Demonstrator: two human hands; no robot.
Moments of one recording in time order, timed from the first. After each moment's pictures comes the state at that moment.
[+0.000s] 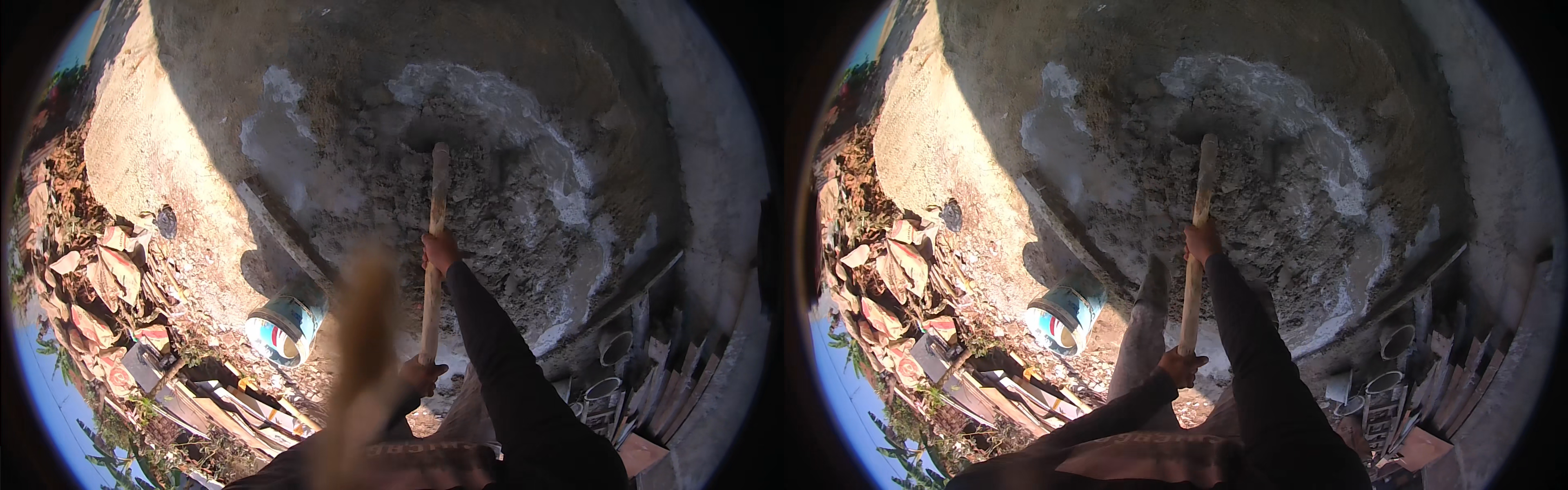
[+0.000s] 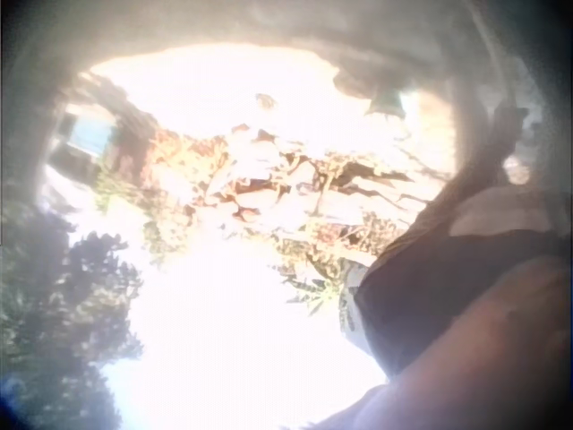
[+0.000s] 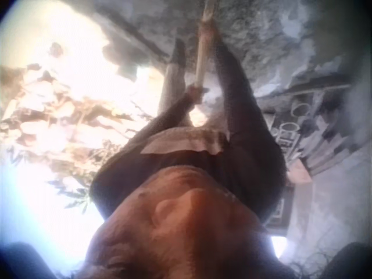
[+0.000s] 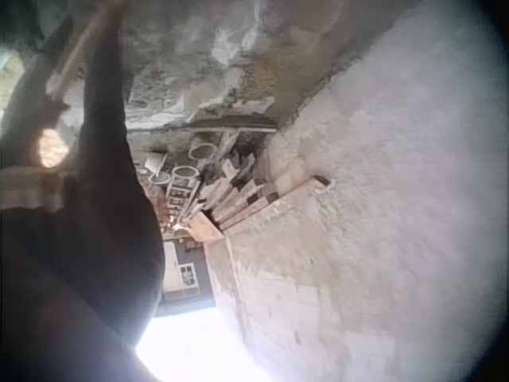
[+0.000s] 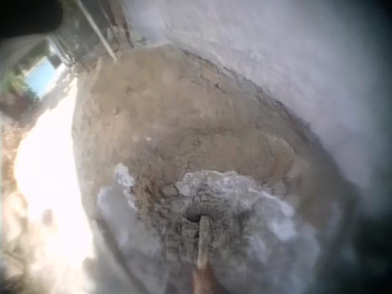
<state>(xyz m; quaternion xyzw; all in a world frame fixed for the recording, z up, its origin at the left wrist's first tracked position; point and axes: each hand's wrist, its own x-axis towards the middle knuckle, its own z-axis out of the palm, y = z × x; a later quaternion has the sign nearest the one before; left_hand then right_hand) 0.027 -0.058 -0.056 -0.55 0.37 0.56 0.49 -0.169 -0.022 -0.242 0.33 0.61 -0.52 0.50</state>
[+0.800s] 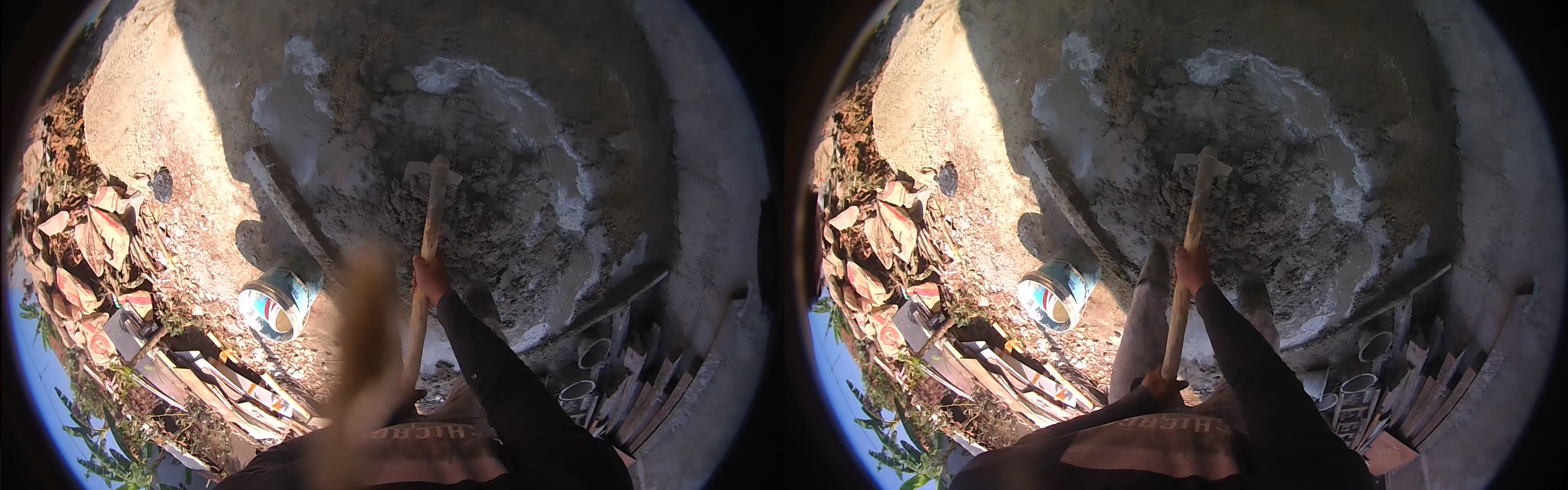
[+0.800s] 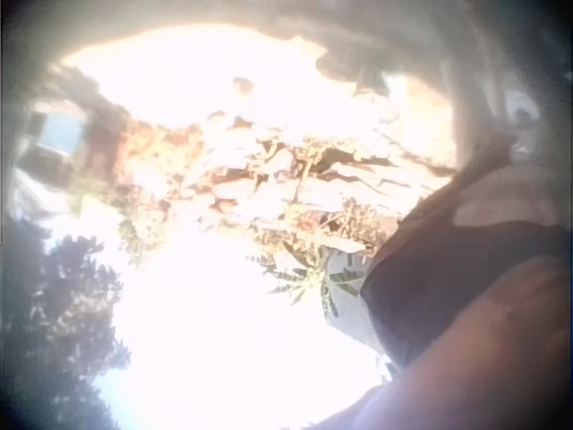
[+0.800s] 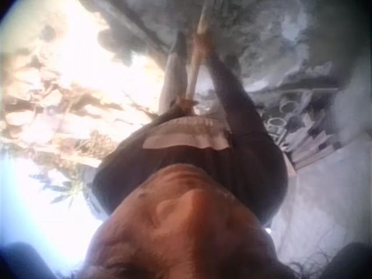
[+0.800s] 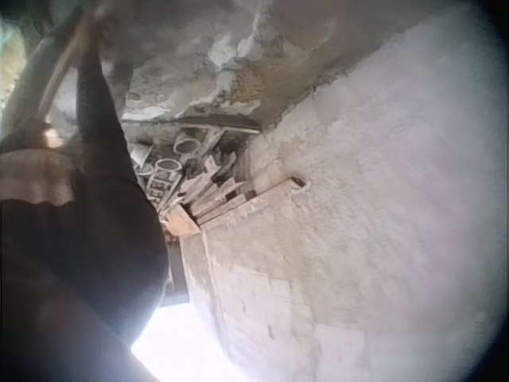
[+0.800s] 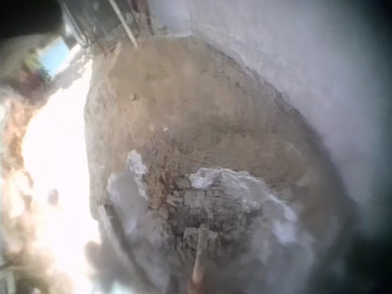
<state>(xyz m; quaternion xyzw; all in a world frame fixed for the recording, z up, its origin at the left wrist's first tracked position) 0.146 -0.075 -0.002 -0.55 0.38 0.52 0.53 -0.085 -0.059 -0.172 0.32 0.59 -0.53 0.52</state>
